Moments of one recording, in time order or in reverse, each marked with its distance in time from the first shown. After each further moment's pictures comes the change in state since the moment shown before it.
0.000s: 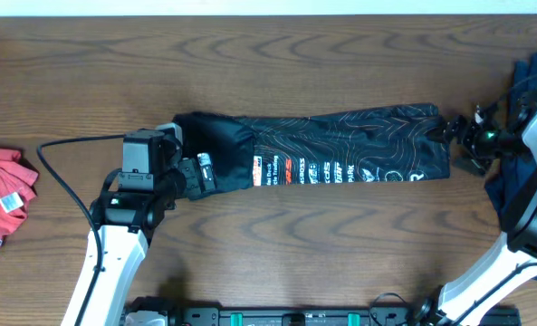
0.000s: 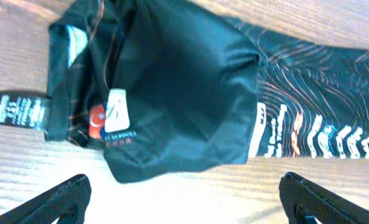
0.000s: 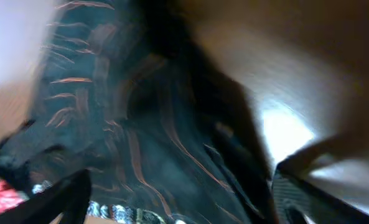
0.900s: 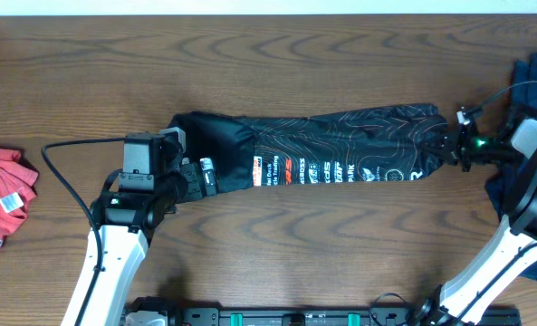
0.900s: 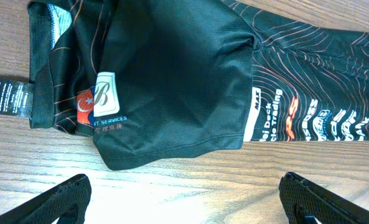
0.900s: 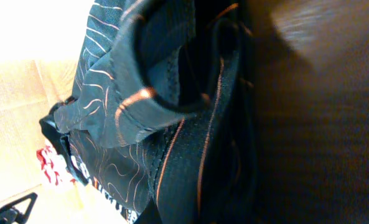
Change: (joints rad) left arm 0.000 0.000 0.000 -0.034 0.035 0.012; right arm -0.025 0.125 -0.019 0.065 -0.232 -0.137
